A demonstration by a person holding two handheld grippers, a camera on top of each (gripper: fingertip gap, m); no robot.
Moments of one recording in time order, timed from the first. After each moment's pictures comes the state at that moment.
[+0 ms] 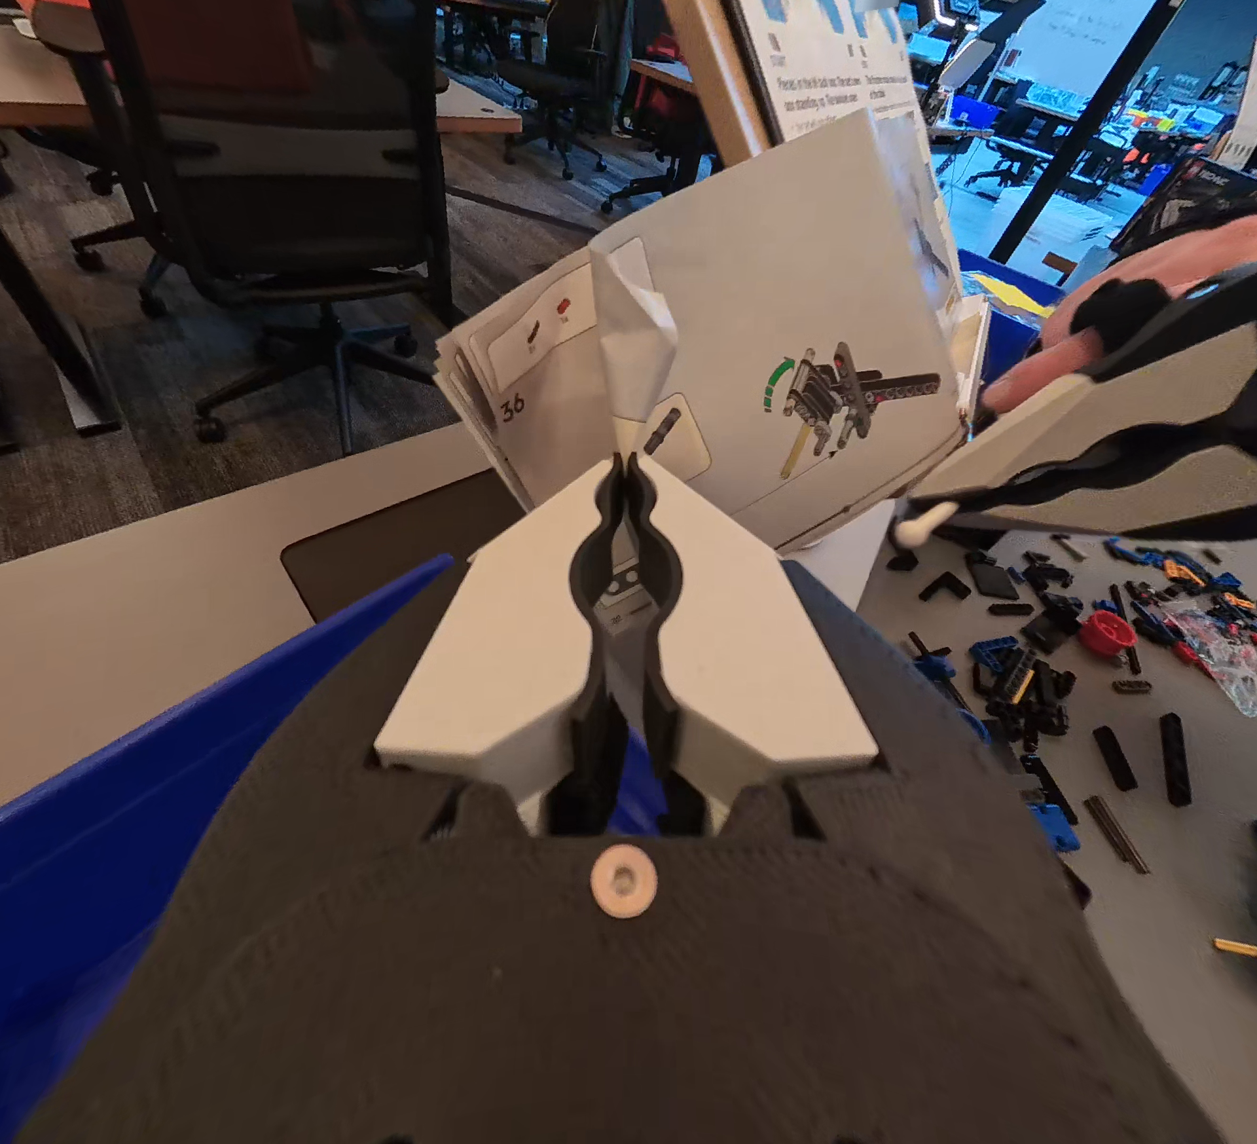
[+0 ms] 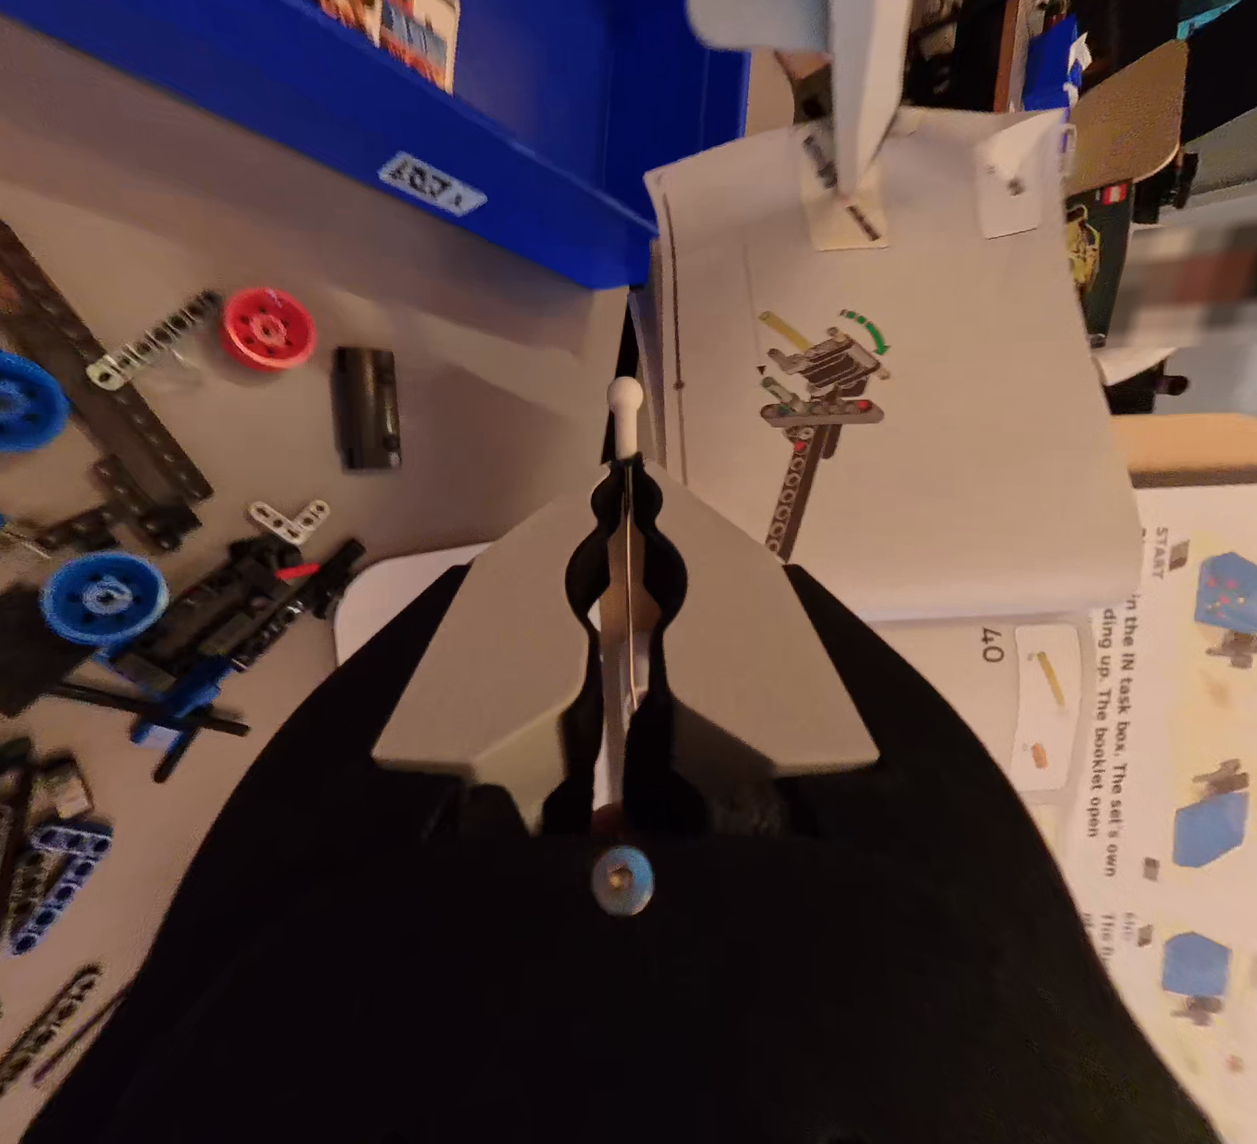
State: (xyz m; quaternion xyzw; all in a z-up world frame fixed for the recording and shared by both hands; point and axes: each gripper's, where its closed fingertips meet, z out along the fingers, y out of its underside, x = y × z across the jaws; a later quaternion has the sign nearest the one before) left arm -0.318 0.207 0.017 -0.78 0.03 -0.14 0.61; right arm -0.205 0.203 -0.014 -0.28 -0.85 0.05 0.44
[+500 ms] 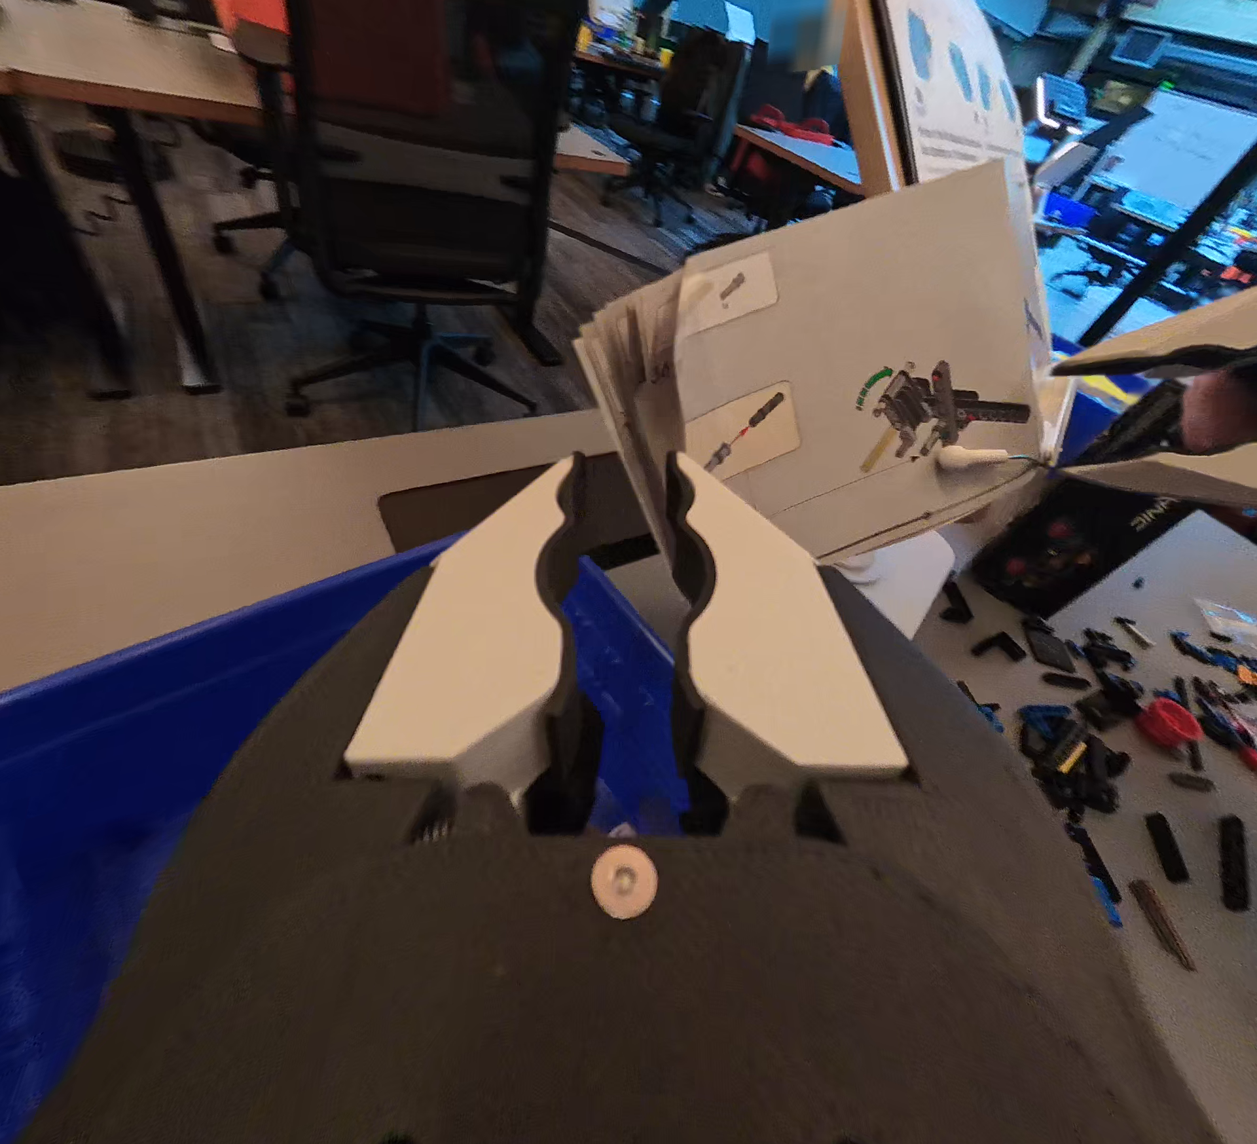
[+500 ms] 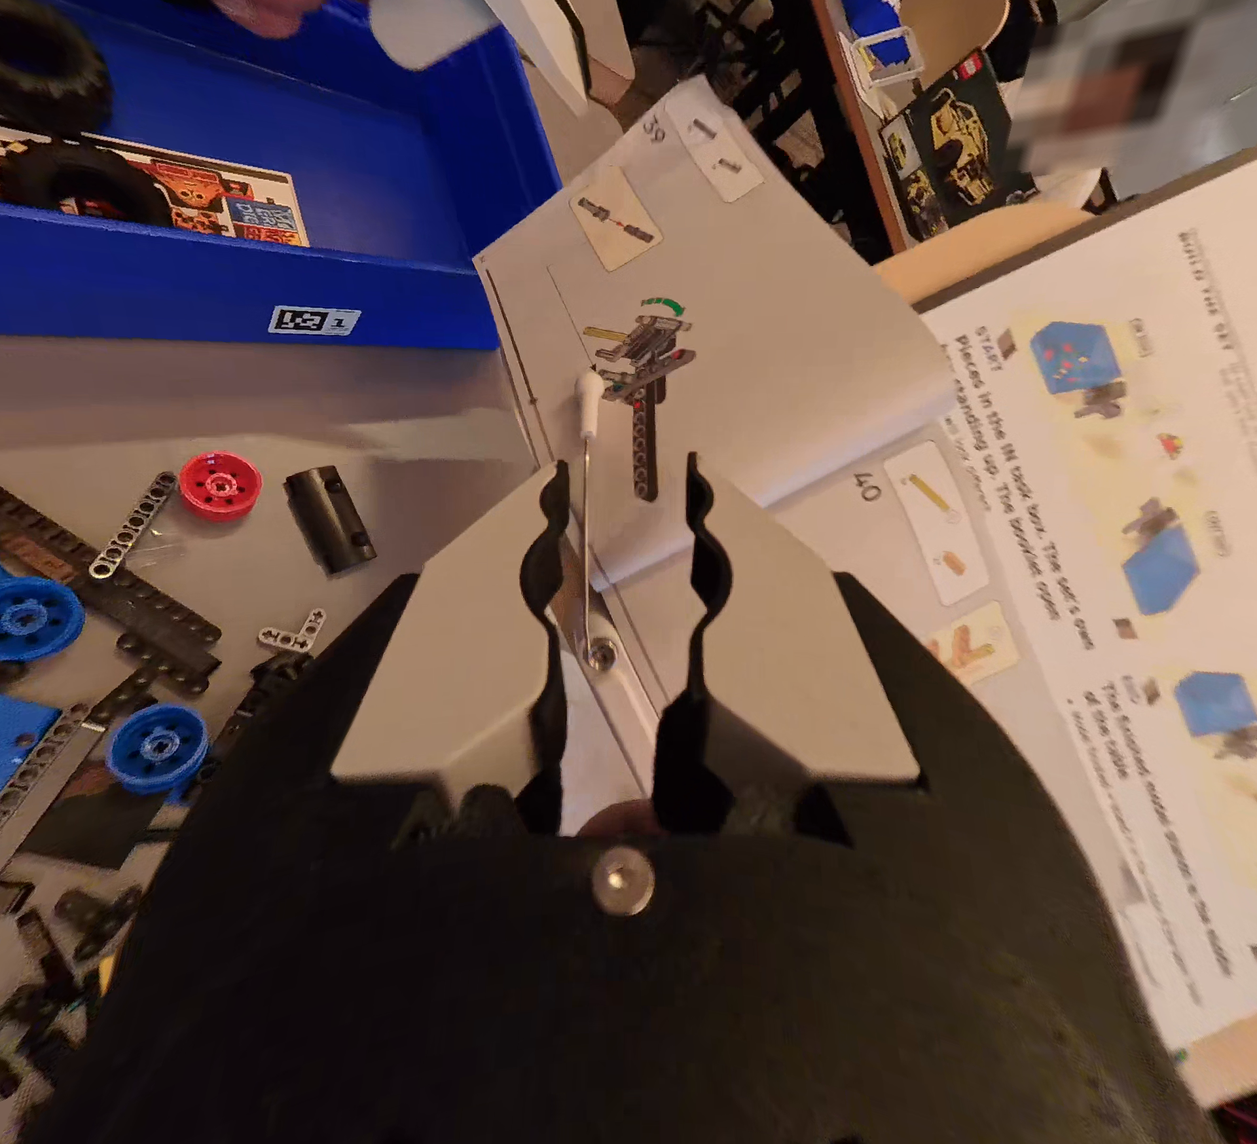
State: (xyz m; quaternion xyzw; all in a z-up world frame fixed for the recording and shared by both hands) left arm -0.358 0.185 0.012 -0.77 -0.06 -0.11 0.63; right arm -0.198 0.222 0.030 -0.41 -0.75 0.14 0.50
